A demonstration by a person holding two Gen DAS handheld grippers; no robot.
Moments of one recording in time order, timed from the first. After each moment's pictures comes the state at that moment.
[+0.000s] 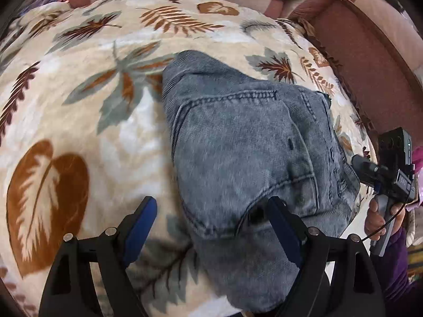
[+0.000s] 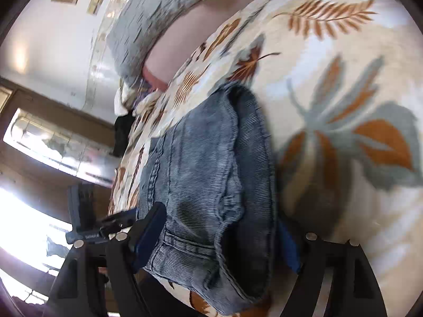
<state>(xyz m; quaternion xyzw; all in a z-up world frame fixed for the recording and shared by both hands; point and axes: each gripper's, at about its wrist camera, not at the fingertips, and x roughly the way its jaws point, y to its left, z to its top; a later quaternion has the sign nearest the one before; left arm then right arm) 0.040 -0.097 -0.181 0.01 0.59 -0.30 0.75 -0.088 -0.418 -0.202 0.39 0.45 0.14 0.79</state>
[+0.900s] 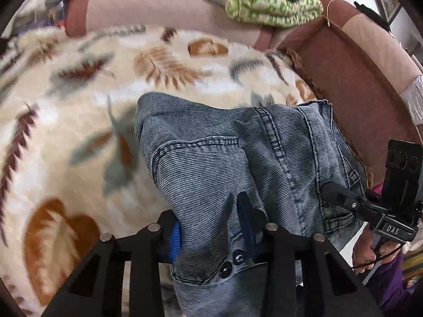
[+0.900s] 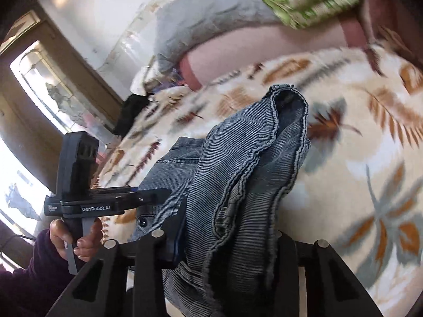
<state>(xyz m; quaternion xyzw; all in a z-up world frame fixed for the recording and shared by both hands) 0.076 -0.096 -0.126 -0.01 0.52 -0.32 0.79 -0.033 -0.322 -0.122 0.22 0.41 0.16 0.87</state>
